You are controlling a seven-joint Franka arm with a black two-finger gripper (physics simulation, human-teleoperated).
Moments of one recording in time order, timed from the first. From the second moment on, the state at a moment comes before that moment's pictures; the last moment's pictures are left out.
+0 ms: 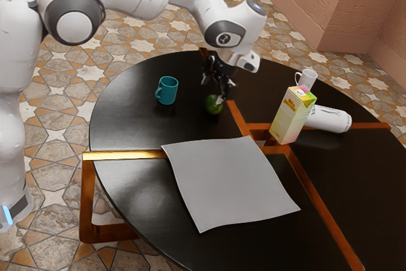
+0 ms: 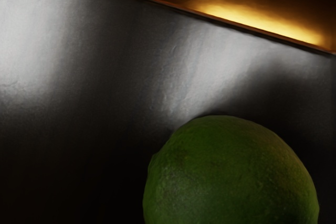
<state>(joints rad) 0.24 0.25 -0.07 -1.64 0.19 1.80 -0.22</state>
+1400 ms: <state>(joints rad) 0.05 0.19 -0.39 -1.57 0.22 1.70 -0.18</state>
